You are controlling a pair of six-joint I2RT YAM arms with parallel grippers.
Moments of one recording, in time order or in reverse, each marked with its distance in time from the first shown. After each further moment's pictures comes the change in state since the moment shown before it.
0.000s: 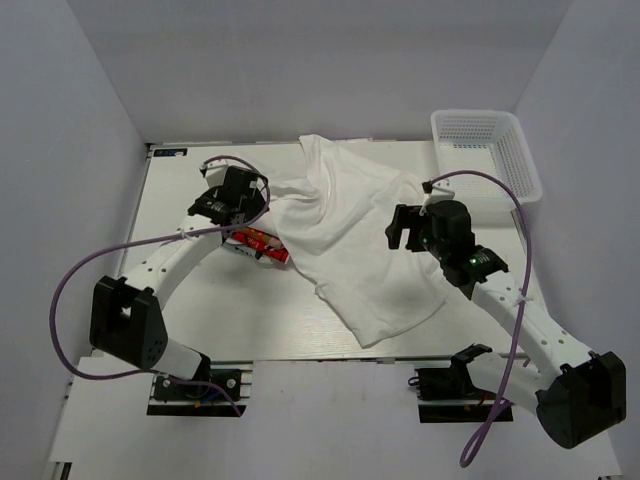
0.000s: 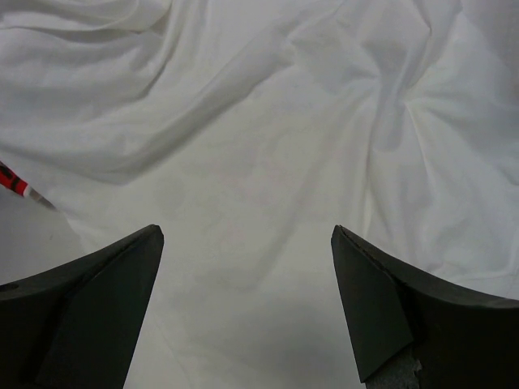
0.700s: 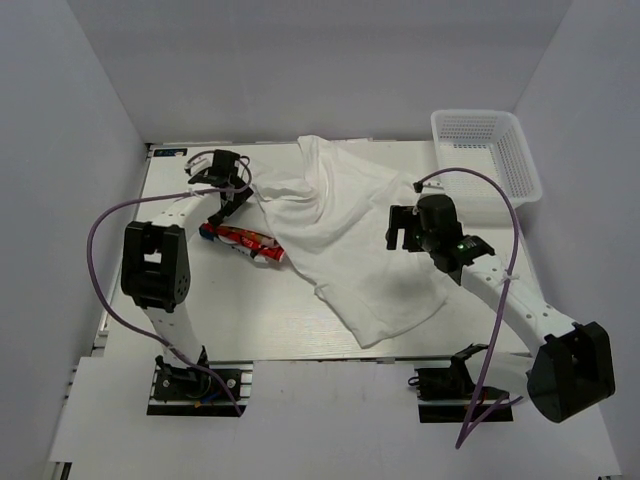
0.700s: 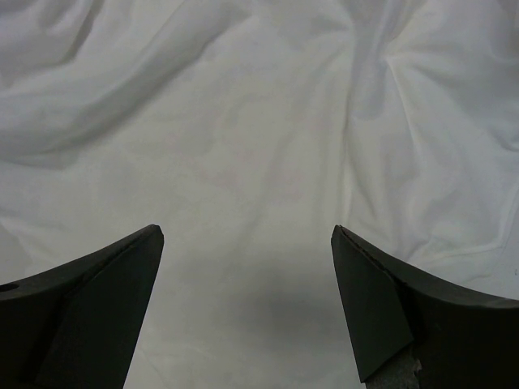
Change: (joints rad) left arm 0.232 0.409 0.194 0.072 0.140 -0.121; right arm 0.000 0.151 0.054 -0.083 0.064 0.000
